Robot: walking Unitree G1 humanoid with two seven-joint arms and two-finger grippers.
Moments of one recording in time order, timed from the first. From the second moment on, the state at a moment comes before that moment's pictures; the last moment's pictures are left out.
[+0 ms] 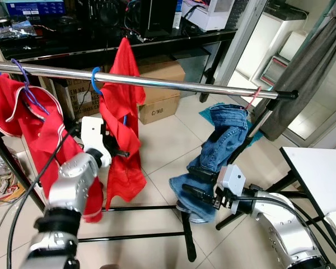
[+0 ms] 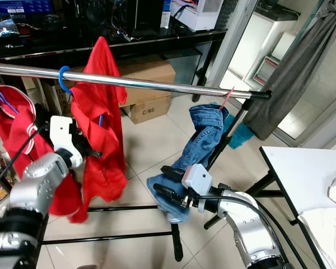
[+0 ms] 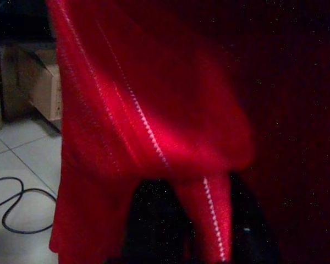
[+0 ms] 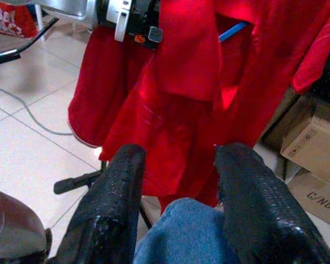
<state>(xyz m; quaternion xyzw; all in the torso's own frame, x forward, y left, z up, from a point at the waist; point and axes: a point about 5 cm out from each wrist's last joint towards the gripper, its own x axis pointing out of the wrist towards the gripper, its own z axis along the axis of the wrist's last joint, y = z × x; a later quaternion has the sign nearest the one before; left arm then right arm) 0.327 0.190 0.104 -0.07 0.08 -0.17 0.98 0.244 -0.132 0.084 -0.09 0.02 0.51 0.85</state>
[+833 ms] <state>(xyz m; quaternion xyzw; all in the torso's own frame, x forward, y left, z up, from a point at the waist) 0.292 0.169 0.093 0.03 0.01 -0.11 0.99 0.242 -0.135 0.086 -0.09 0.02 0.51 0.86</state>
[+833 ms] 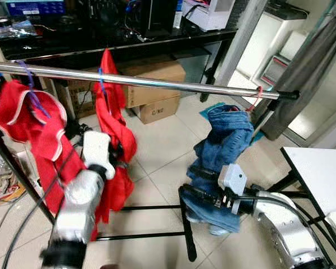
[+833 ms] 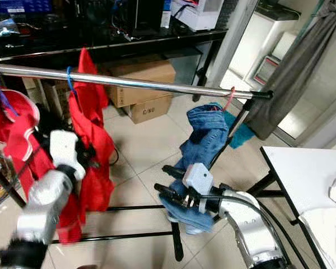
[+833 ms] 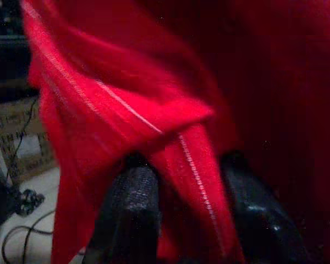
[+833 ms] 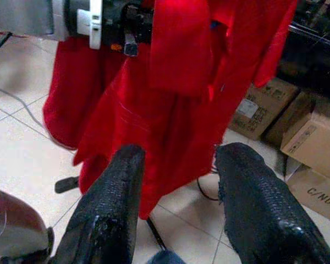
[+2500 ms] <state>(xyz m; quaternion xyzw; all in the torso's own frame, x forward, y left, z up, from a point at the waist) 0.218 0.166 0.032 -0.01 0.05 -0.05 1.00 0.230 -0.150 0.063 -0.07 0.07 0.47 0.88</state>
